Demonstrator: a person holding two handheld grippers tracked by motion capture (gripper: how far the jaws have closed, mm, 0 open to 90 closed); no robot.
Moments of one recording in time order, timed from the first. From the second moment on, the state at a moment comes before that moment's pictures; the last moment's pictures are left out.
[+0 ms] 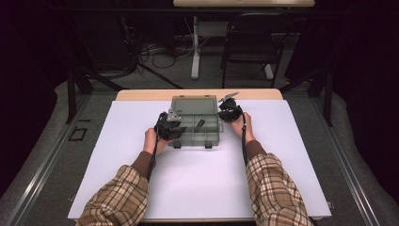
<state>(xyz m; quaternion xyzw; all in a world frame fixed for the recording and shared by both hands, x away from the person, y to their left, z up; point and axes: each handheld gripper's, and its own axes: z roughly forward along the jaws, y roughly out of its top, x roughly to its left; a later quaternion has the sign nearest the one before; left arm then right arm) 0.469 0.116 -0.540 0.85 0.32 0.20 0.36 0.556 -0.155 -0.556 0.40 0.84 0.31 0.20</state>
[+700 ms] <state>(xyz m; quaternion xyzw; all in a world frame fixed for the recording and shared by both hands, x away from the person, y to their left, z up) 0.472 0.111 -0.542 0.87 0.32 0.20 0.33 0.555 -0.156 -0.557 0.41 0.83 0.32 0.20</state>
